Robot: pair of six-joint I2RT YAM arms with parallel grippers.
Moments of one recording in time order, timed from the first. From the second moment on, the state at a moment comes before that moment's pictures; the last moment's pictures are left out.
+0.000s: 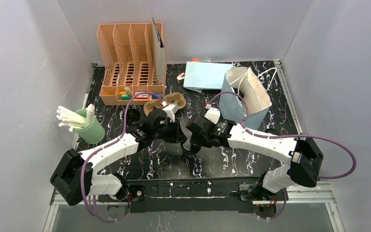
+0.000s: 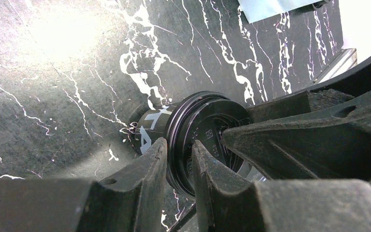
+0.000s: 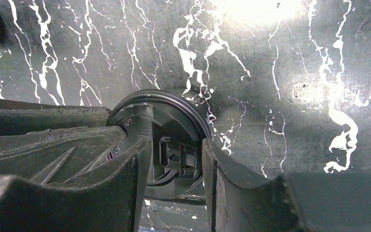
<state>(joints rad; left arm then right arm) -0.72 1.25 0.70 -0.14 0.27 -0.56 1.10 1.46 1.12 -0.76 0.37 1.20</state>
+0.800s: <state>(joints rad) -0.71 1.21 0.78 -0.33 0.16 -0.56 1.10 1.48 1.15 -0.74 0.32 0.97</state>
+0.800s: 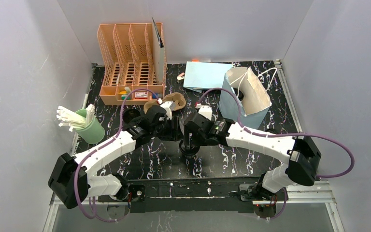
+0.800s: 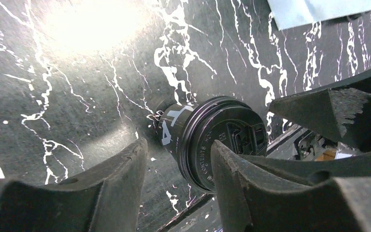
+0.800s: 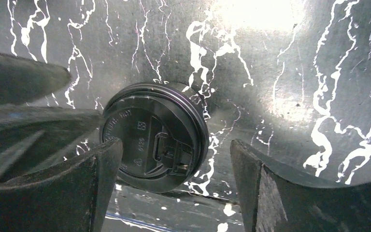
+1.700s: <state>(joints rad) -0.61 0.92 0.58 -0.35 0.15 -0.65 1.11 1.55 1.29 -0.80 0.20 0.72</state>
